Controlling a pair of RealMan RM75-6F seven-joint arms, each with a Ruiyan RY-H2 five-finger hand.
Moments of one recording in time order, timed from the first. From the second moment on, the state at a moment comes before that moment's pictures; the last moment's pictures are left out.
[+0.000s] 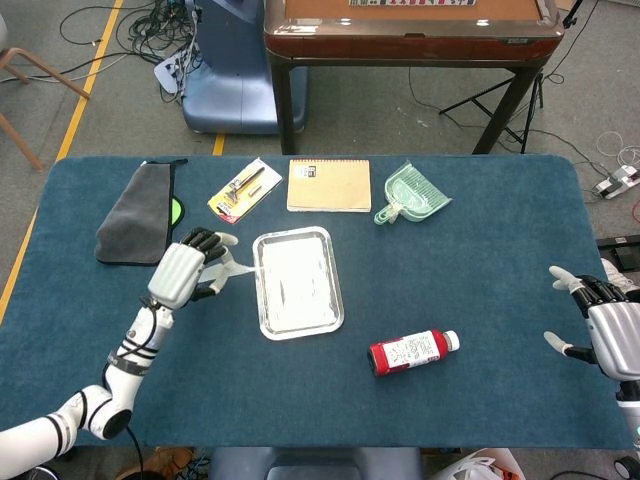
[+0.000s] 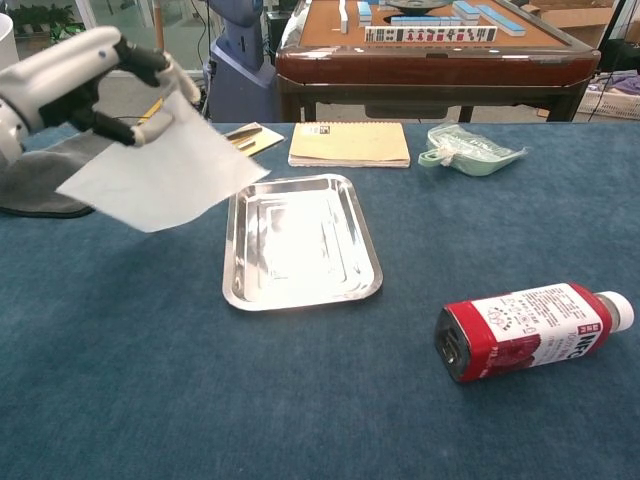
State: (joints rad) left arm -0.66 -1.55 -0.28 -1.30 1.52 1.21 -0.13; right arm 0.13 -0.98 0.07 -1.63 -1.55 1.49 0.11
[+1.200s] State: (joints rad) left arm -0.81 -1.82 -0.14 -1.02 1.55 1.12 -0.02; right arm 0.12 -0.98 0.07 -1.64 -1.55 1.49 0.10
